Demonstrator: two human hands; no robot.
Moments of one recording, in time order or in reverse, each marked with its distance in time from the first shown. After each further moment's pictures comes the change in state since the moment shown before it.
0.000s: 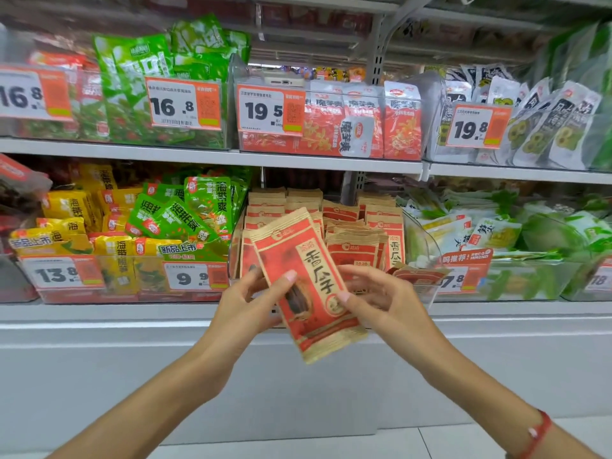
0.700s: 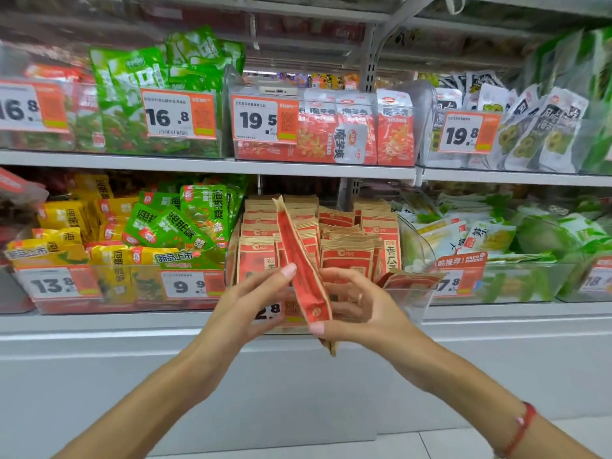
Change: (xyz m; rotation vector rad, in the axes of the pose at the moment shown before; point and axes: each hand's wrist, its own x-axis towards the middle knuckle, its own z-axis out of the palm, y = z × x) left_hand 0.000 0.014 -0.002 -0.086 -0.114 -0.027; right_hand 0.001 -0.005 0.004 0.113 -0.227 0.074
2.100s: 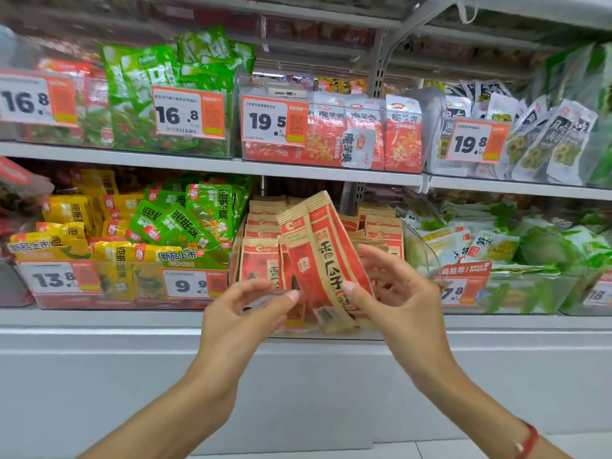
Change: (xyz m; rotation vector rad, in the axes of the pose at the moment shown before) left_hand -0.016 -0.005 0.008 -0.137 0.309 0.028; right_hand -0.002 -0.009 0.003 -0.043 0.466 -0.395
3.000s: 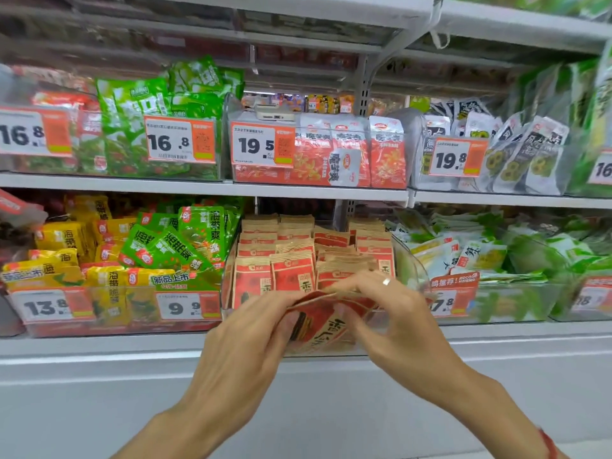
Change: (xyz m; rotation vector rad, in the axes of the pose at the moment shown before) left_hand 0.007 -0.005 -0.003 0.959 -0.134 0.945; right_hand 0.010 -0.013 -0.018 -0.533 -0.263 -0.464
